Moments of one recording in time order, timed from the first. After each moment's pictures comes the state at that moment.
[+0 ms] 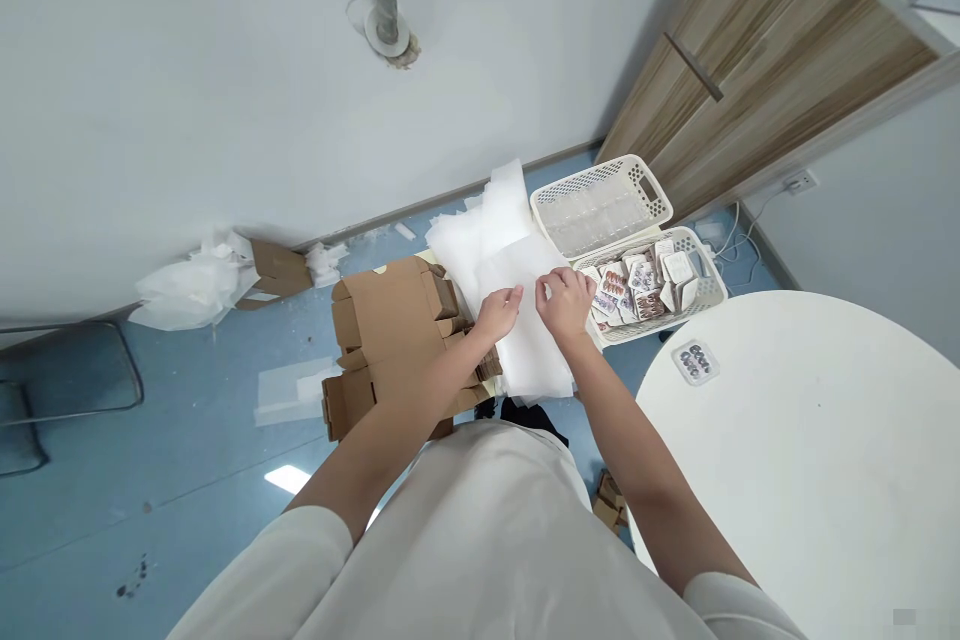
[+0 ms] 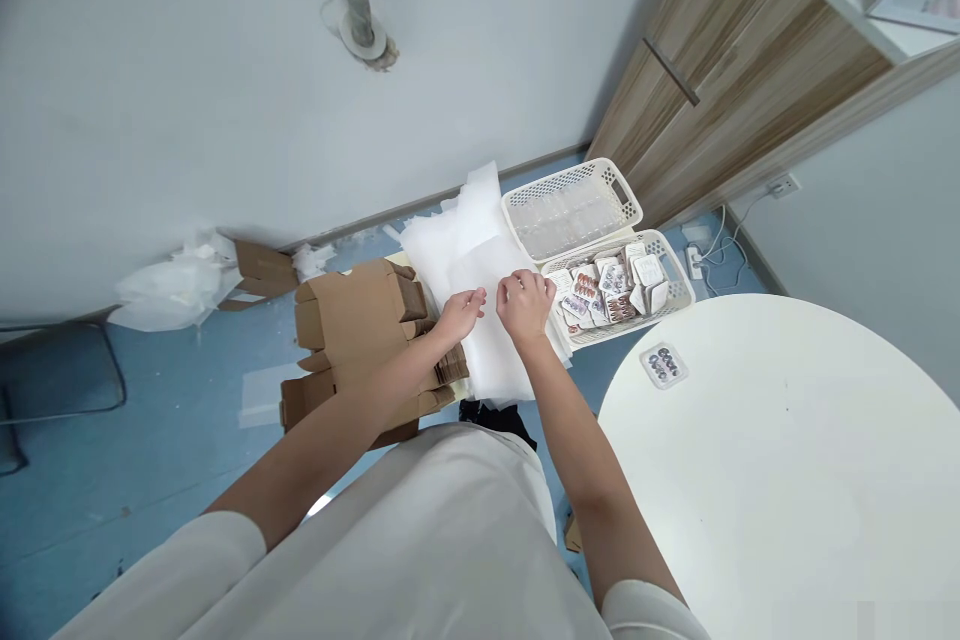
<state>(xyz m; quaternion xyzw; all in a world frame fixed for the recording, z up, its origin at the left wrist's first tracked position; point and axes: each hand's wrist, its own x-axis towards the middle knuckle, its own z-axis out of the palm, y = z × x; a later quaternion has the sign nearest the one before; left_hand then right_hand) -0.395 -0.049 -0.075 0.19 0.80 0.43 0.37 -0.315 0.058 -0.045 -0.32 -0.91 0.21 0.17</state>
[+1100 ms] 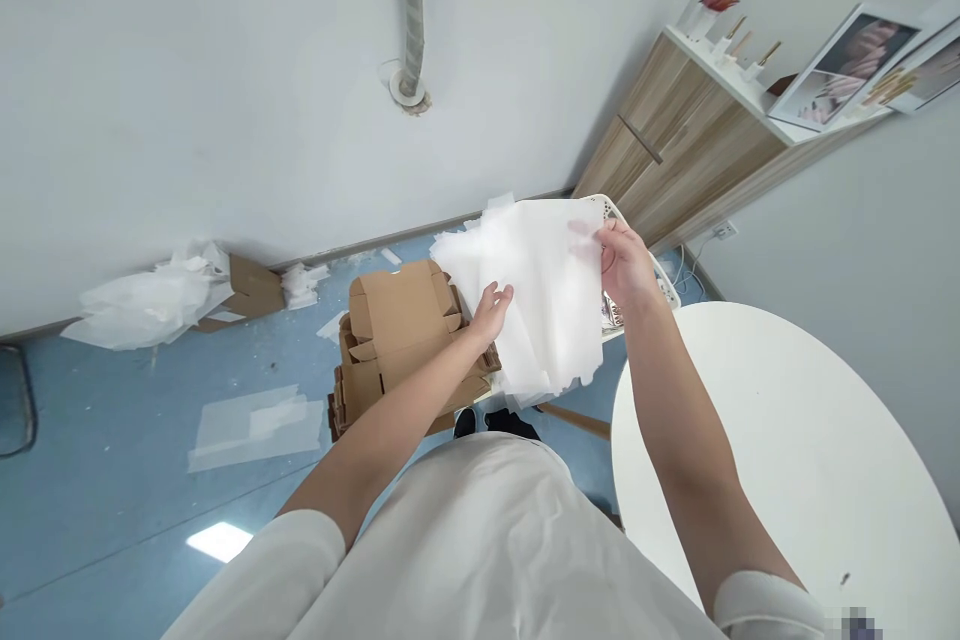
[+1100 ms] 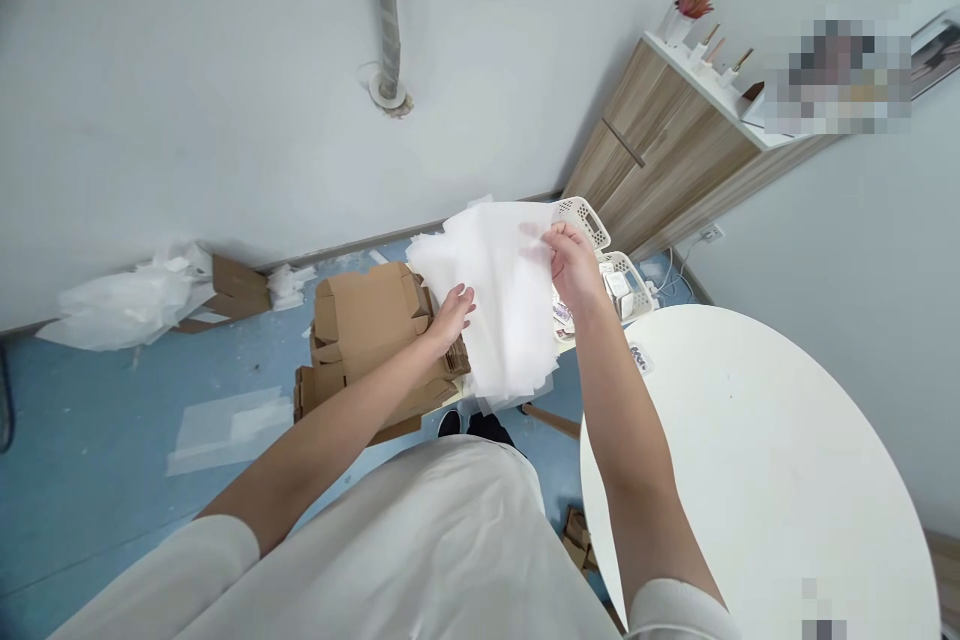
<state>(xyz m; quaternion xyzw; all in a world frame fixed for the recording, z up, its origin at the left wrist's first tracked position) -0.387 -0.087 -0.030 0.11 0.68 0.59 0.42 -0.305 0.079 0.123 -0.19 -0.58 0.76 0.23</state>
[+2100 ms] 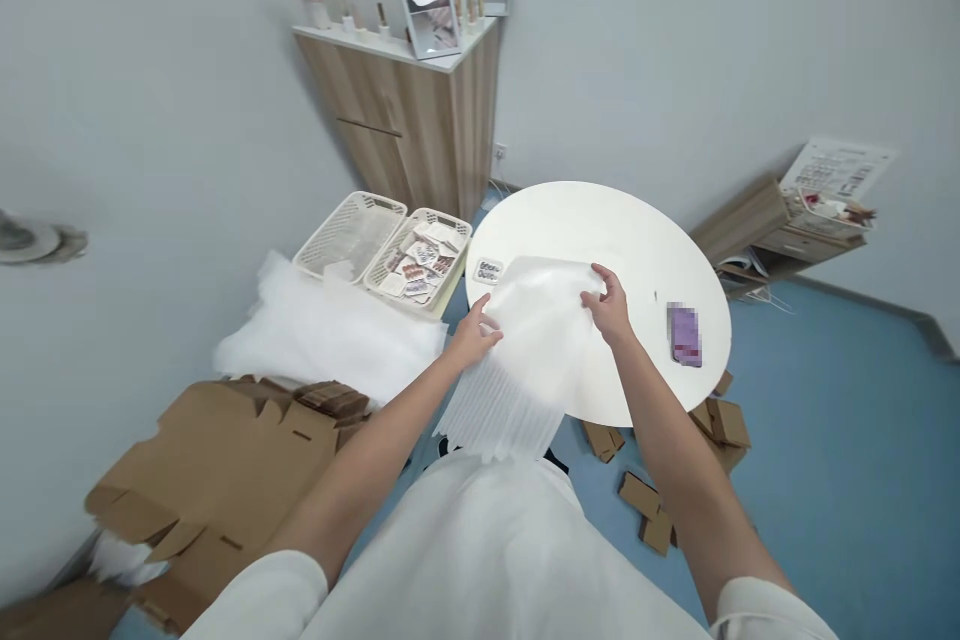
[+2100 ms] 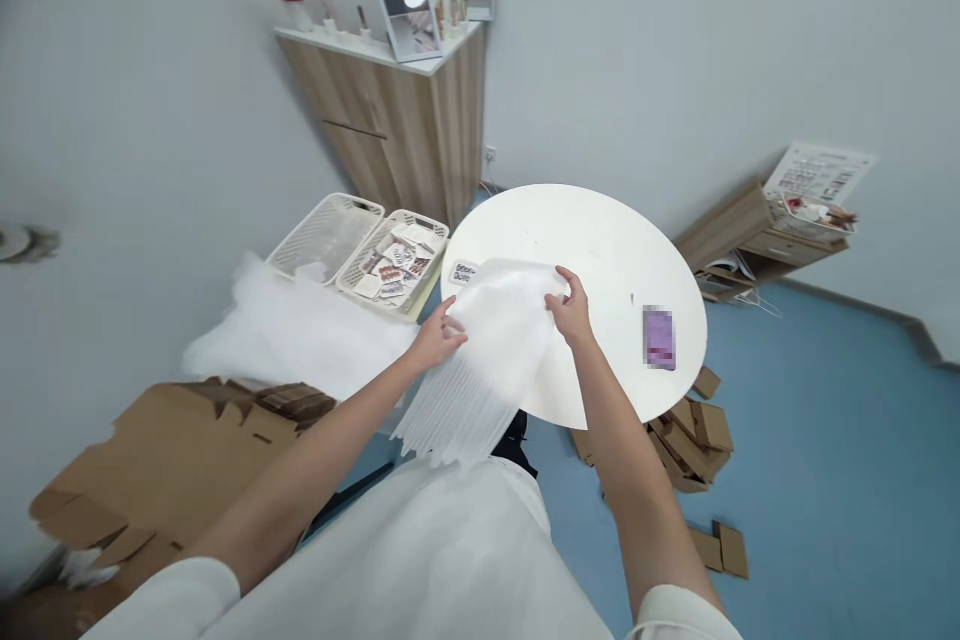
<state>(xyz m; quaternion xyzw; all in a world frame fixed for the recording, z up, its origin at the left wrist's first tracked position) -0.165 -0.014 -0.020 0.62 0.55 0.33 0.45 0.090 0.028 0.036 -0.60 -0.53 0.38 0.46</state>
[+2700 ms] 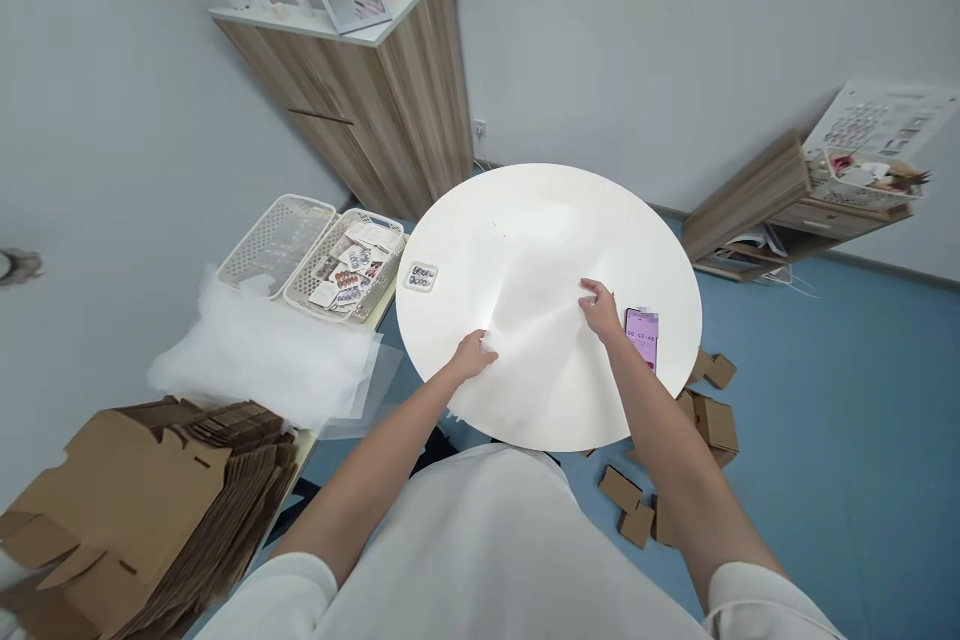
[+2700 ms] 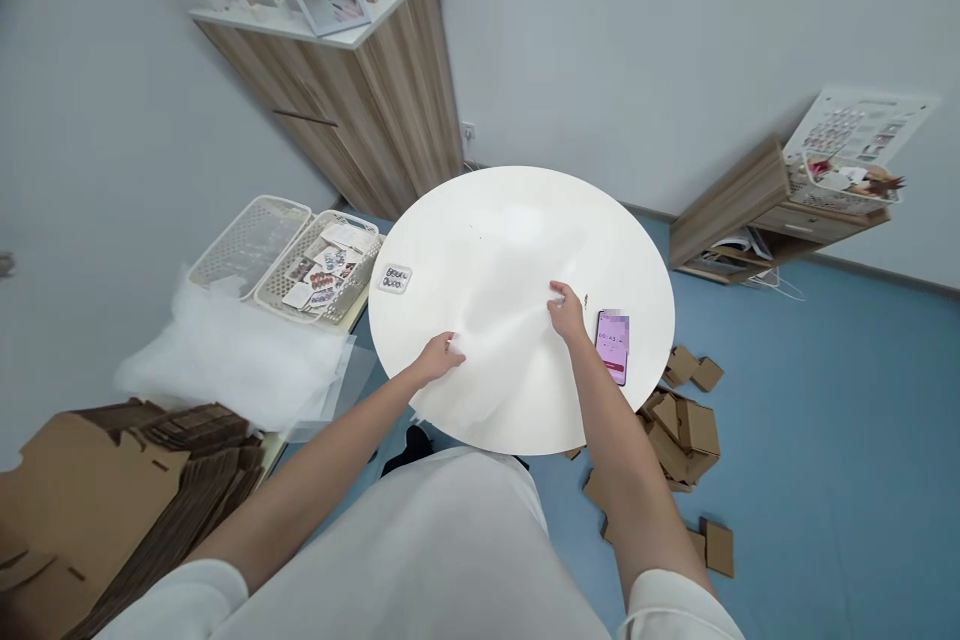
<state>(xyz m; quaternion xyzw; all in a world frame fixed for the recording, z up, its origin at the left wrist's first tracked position) -0.002 0.020 -0.078 0.51 0.66 0.17 0.53 0.274 0.094 -0.051 -0.68 -0.53 0.38 0.34</state>
